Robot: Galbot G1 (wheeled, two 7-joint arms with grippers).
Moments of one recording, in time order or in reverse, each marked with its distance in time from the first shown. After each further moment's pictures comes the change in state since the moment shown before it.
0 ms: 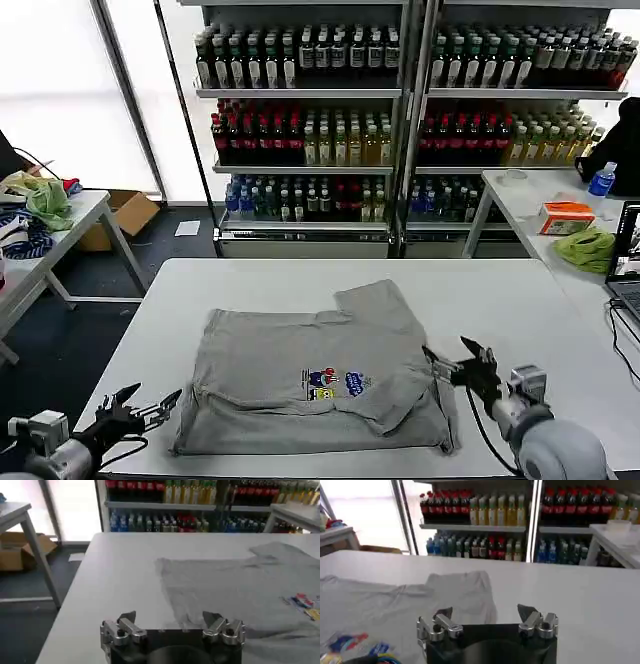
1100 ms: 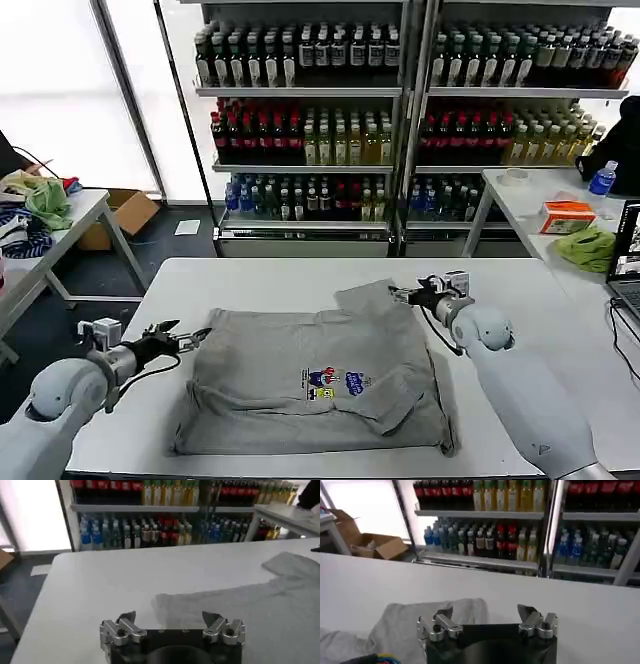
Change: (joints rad) left arm -0.661 0.115 0.486 0.460 -0.044 -0.001 0.078; right arm 0.580 0.135 -0.352 -0.628 -0.015 -0.016 -0.087
